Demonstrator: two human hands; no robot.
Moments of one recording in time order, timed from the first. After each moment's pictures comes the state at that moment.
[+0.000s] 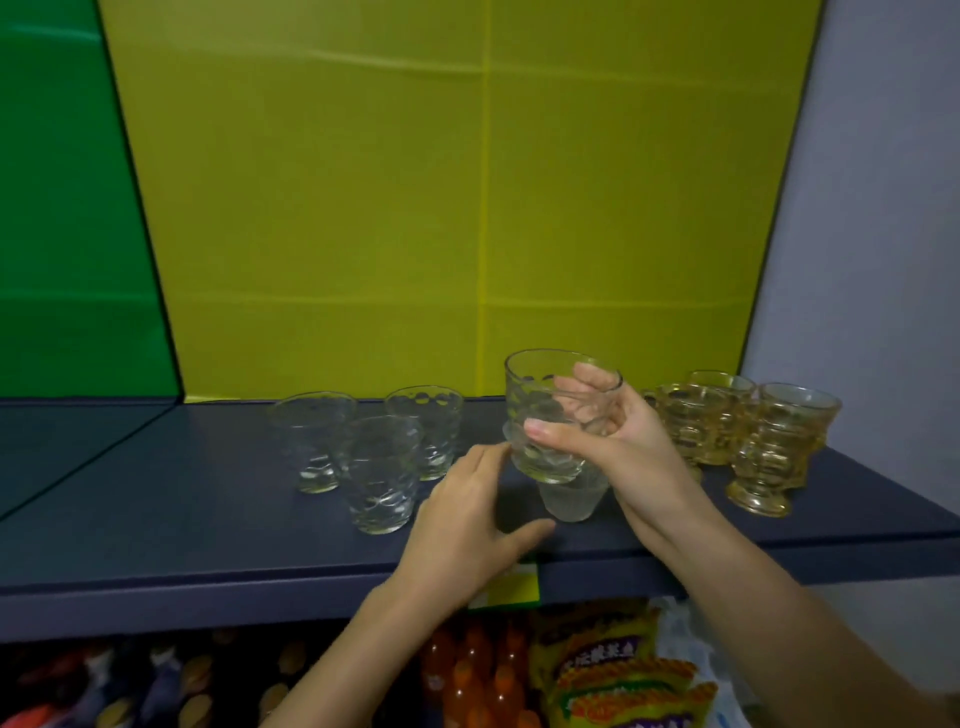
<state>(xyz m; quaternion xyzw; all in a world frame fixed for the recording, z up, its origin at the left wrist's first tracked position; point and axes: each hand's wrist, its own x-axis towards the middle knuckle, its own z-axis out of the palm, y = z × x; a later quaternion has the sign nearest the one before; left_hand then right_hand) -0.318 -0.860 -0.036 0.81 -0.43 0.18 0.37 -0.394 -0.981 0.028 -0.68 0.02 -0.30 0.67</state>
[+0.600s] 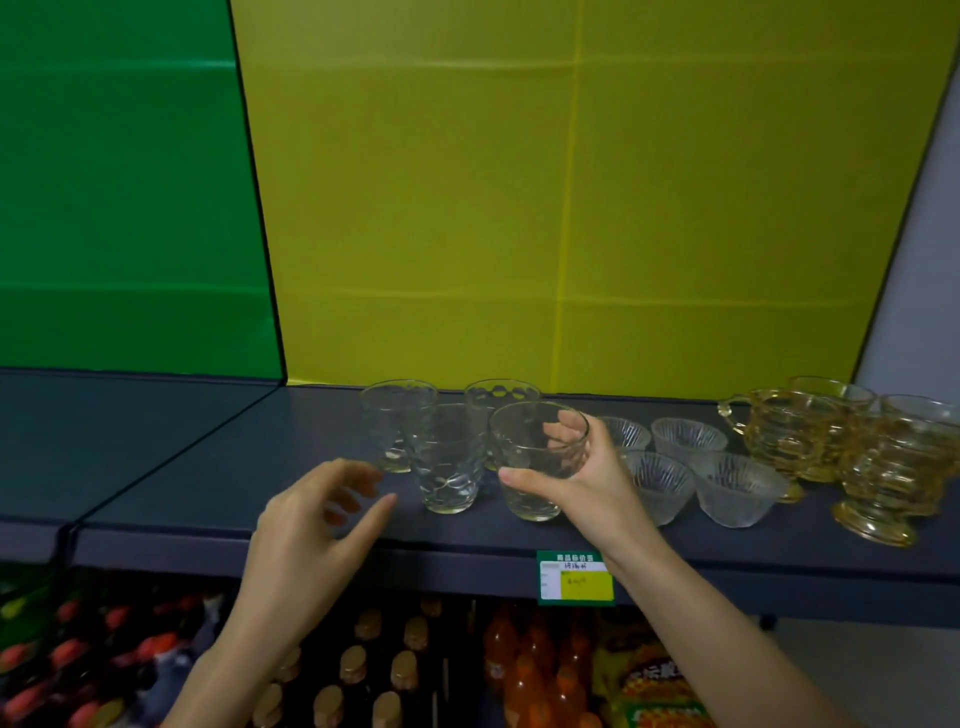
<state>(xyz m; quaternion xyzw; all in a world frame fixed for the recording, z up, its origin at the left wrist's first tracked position) -0.313 -0.709 -0.036 0.84 -0.24 0.29 0.39 -0.344 -0.938 -0.018 -0.77 0.04 -0.22 0.60</state>
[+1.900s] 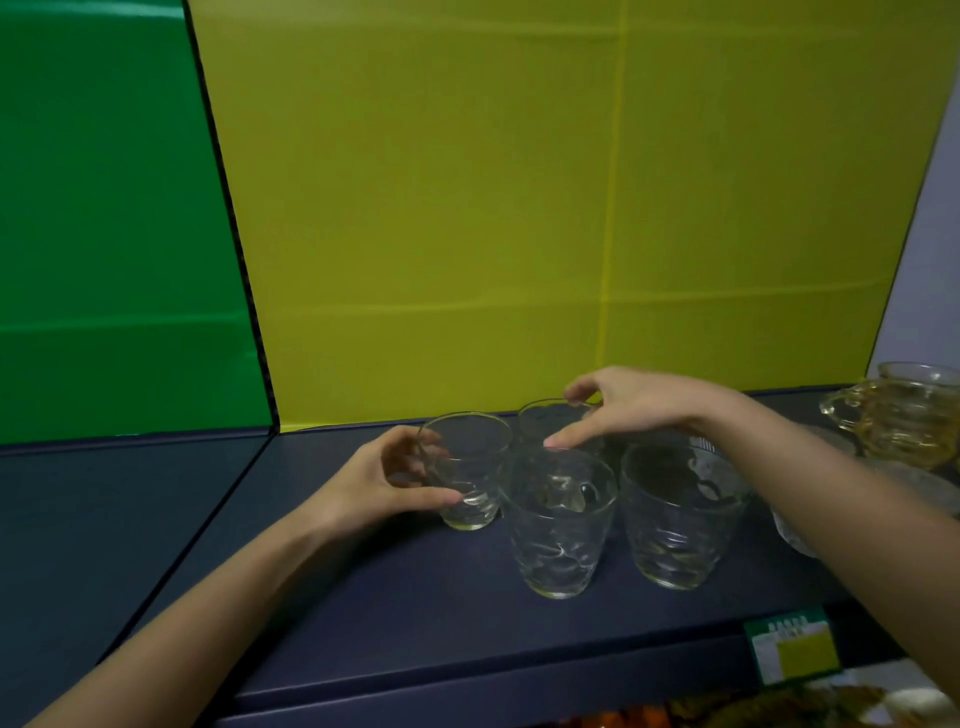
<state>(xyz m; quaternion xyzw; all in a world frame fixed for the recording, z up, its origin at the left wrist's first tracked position) -0.110 -0.676 -0.019 0.74 -0.38 -0.11 0.55 -0.227 -0.905 0.068 -0.97 0.11 0.02 0.20</state>
